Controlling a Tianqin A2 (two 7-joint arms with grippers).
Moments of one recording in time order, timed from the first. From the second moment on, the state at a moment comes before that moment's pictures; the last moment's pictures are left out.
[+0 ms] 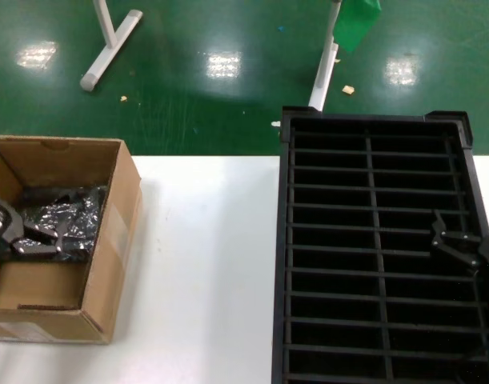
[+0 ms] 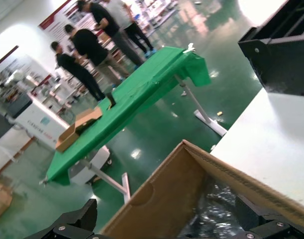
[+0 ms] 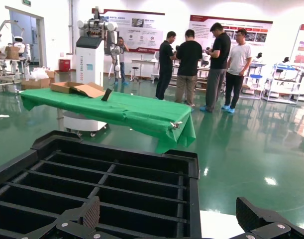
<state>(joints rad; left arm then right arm) -0.12 -0.97 1.86 -1.57 -1.99 0.00 0.21 0.00 0.33 -1.60 1.62 1.78 -0.03 0.01</state>
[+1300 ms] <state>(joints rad) -0.65 -0.83 2.04 -1.26 -1.19 0.62 0.03 0.00 0.33 -1.60 1.62 1.78 -0.03 0.01</state>
